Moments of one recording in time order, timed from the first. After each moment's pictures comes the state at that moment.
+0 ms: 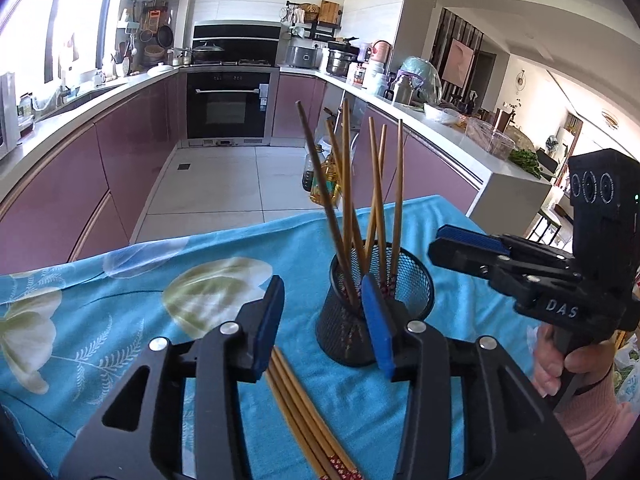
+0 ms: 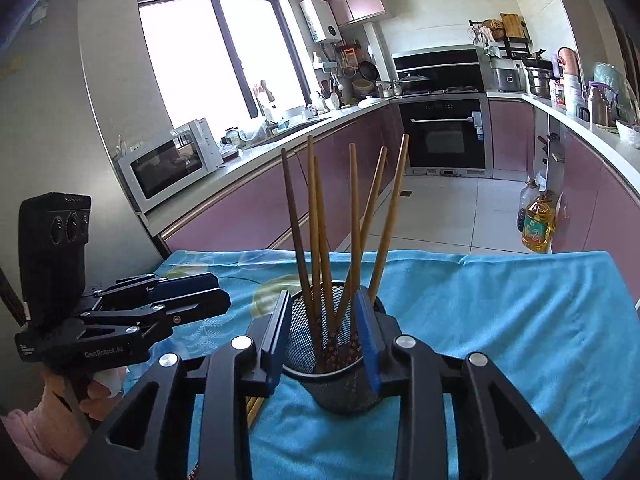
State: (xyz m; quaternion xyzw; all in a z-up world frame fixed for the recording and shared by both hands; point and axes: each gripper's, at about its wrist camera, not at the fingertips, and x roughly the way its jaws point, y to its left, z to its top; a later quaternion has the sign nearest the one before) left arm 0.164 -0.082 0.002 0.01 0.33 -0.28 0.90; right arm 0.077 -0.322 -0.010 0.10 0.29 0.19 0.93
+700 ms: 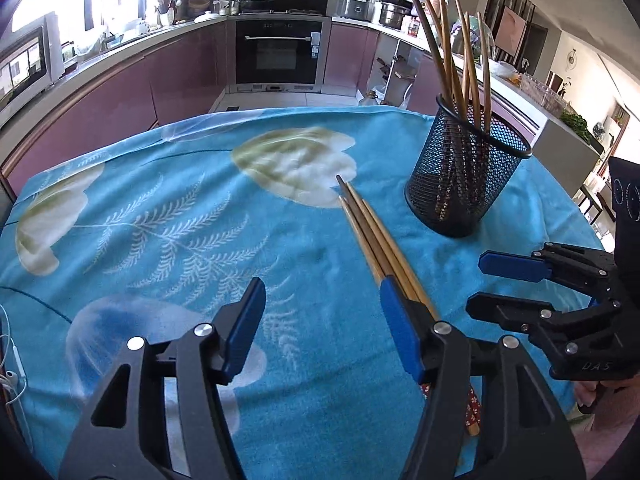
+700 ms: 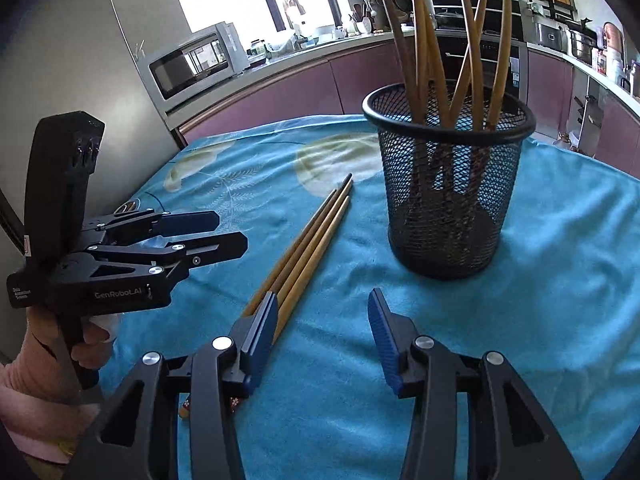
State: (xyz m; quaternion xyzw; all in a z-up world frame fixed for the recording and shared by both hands) left arm 0.127 -0.022 -0.092 0.03 0.42 -0.19 0.89; right arm 0.044 -0.244 -0.106 0.04 0.41 0.23 0.88
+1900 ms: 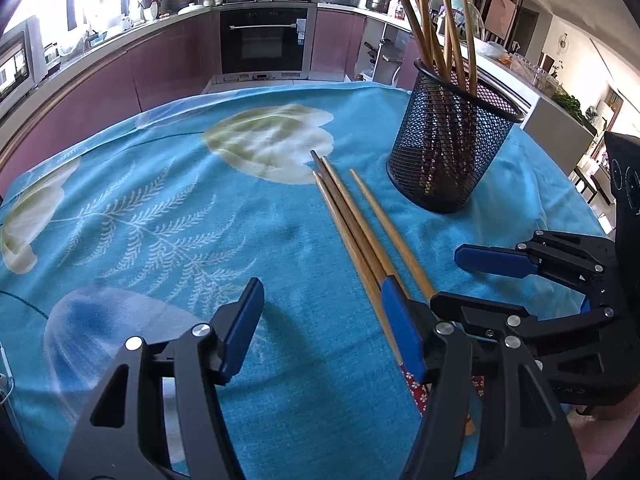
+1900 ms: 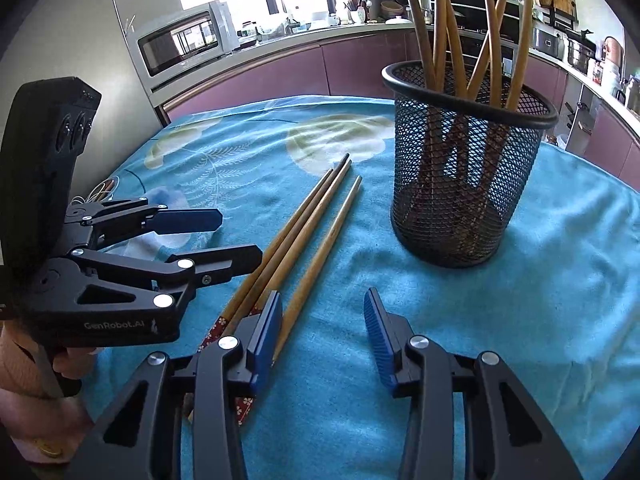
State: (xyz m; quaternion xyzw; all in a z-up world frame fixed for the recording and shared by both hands) left arm 0.126 -0.043 -0.107 0.05 0.44 -0.21 0.87; right arm 0.045 -0.227 -0.115 0.00 0.43 0.20 0.88
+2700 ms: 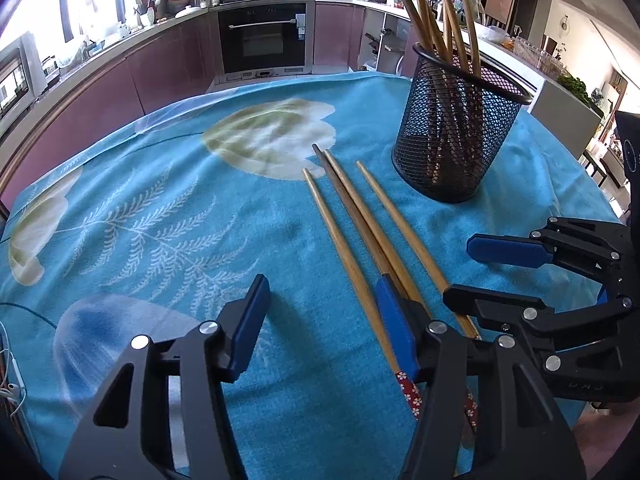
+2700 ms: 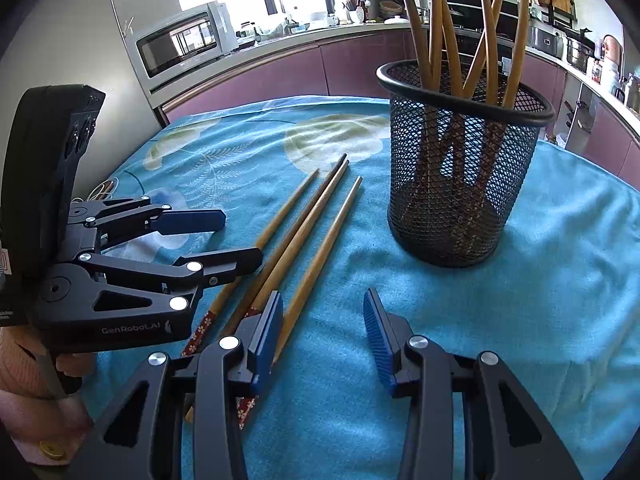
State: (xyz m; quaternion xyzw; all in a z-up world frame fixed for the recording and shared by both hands) left arm 0.128 -0.050 -0.113 0.08 0.44 -0.19 0.87; right arm 0.045 -0.230 -0.114 0.00 0.43 0.20 0.88
